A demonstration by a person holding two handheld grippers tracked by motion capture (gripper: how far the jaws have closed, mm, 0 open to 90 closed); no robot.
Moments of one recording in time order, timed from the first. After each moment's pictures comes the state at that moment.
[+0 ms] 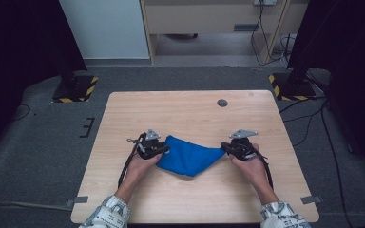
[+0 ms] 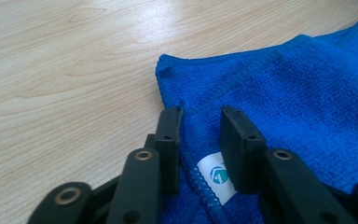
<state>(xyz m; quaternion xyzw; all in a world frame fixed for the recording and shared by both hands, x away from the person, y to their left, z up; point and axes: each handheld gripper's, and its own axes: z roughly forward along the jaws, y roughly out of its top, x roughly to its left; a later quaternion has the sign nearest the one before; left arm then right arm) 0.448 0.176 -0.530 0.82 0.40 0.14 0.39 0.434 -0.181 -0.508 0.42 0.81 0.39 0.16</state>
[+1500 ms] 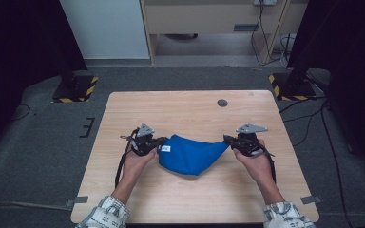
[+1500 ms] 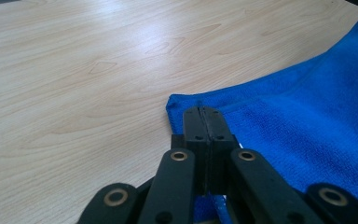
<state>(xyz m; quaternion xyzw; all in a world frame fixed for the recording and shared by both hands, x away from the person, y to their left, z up) 0.436 0.182 -0.488 0.79 0.40 0.15 0.44 0.428 -0.192 -0.469 0.42 0.78 0.44 0.18</state>
